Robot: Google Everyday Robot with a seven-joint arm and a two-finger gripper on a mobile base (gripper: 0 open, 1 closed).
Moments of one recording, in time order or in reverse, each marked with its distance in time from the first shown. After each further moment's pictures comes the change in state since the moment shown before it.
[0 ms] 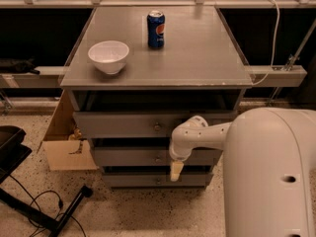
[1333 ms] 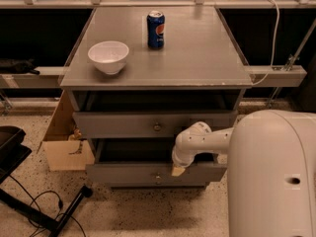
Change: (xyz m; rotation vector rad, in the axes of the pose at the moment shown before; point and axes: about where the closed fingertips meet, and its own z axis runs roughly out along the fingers) arm 0.014 0.019 0.011 -0.017 -0.003 0.028
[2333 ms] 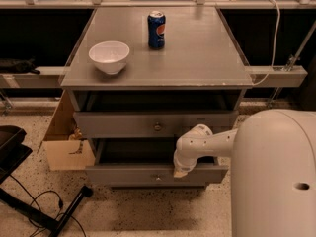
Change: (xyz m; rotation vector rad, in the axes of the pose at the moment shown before) arm 0.011 0.028 -0.009 -0.039 0.038 -0.007
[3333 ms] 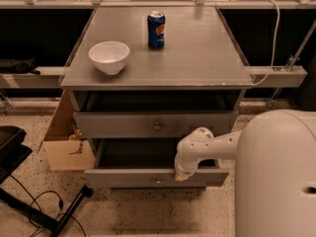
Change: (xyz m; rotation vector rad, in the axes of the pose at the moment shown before) arm 0.003 0.022 -0.002 -0.039 0.008 -0.008
